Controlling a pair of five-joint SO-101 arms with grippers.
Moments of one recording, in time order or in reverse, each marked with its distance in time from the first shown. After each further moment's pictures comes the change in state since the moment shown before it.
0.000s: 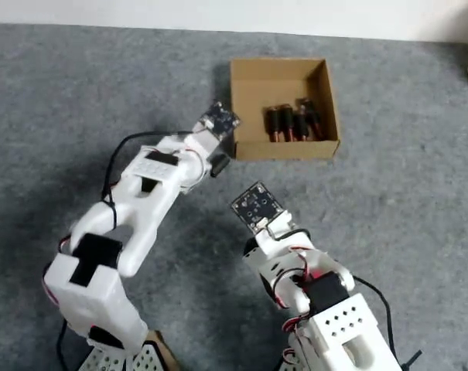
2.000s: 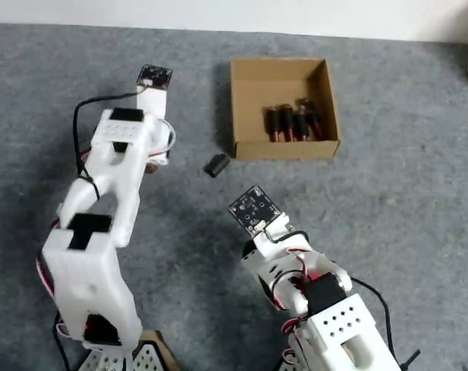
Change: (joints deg) left arm -9.8 8.1 -23.5 30.2 25.4; right arm -0.3 0.0 2.0 -1.9 0.1
